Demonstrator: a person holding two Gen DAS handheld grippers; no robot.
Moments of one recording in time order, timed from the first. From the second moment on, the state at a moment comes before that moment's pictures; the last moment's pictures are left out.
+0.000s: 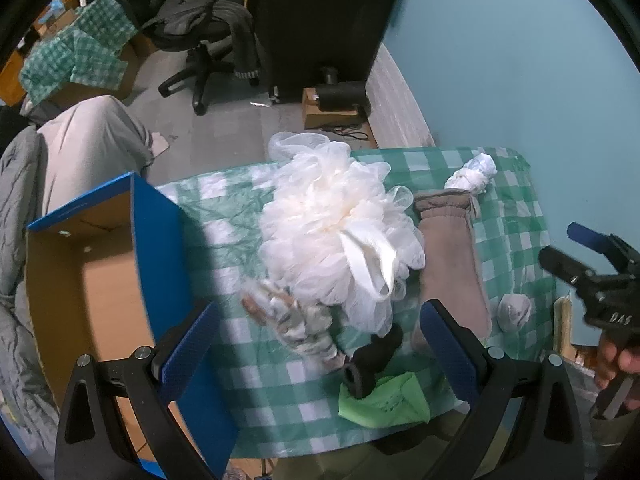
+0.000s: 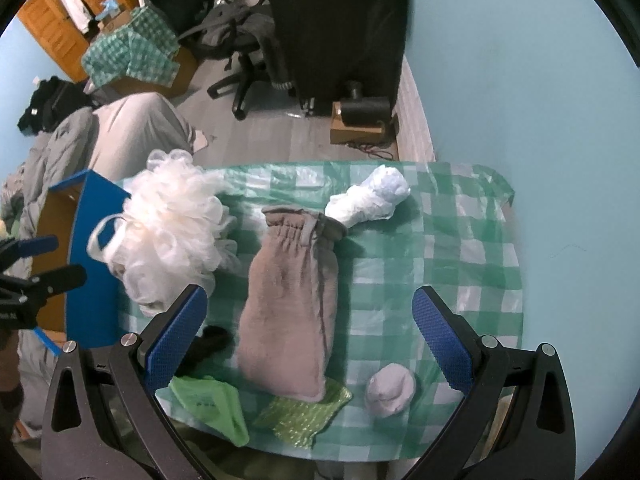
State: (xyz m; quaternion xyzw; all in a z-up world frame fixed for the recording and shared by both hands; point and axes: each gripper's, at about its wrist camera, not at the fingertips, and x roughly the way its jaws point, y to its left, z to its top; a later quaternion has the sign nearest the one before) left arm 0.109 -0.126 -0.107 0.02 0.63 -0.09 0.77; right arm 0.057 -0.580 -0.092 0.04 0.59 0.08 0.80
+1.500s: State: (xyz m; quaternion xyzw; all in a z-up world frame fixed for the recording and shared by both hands) left arm 0.193 -0.175 -0.244 0.07 0.73 -0.11 0.67; right arm 0.085 -0.550 -0.201 0.05 0.67 0.05 0.74
